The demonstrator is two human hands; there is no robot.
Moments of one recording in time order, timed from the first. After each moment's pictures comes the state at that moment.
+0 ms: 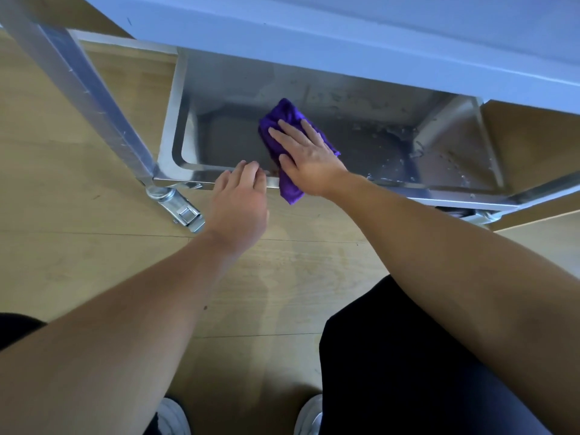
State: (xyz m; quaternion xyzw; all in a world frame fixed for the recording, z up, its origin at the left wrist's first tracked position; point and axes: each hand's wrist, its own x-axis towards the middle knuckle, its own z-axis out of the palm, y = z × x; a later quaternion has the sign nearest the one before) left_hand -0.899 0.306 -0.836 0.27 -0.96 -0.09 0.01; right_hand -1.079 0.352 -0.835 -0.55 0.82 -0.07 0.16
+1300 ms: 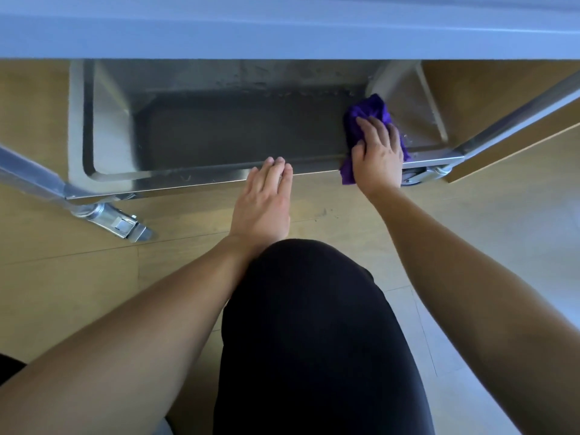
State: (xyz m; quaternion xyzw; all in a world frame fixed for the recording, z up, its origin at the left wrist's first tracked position) left_hand -0.987 0.398 -0.851 0.16 -0.98 -0.15 0.04; right_hand -1.183 0.523 -0.851 -0.23 0.96 -0.16 0.00
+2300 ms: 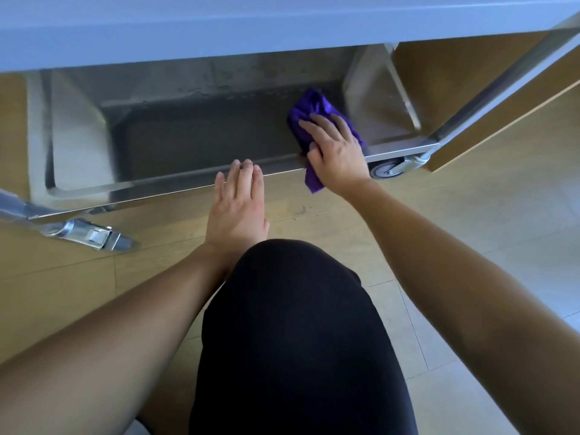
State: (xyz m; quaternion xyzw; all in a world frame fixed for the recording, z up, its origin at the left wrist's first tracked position) left_hand -0.988 0.416 -0.853 0.18 -0.98 -0.07 -0.02; right_hand -1.175 0.525 -0.848 -0.38 0.91 -0.14 0.05
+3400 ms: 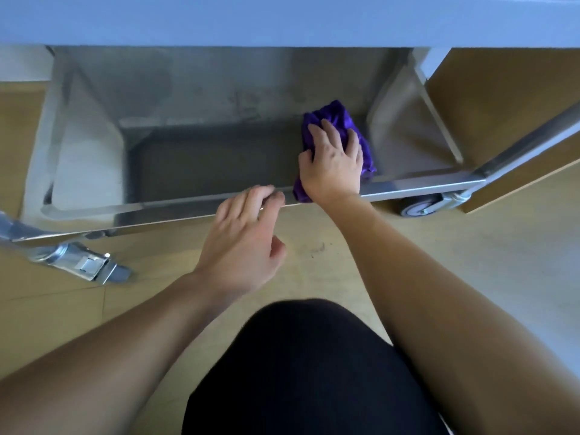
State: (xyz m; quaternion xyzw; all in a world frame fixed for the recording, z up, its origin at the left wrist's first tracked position) left_hand -0.988 0.393 -0.854 0.15 -0.98 -0.13 0.07; right_hand -1.166 0.447 -0.857 -0.26 0.95 -0.18 0.03
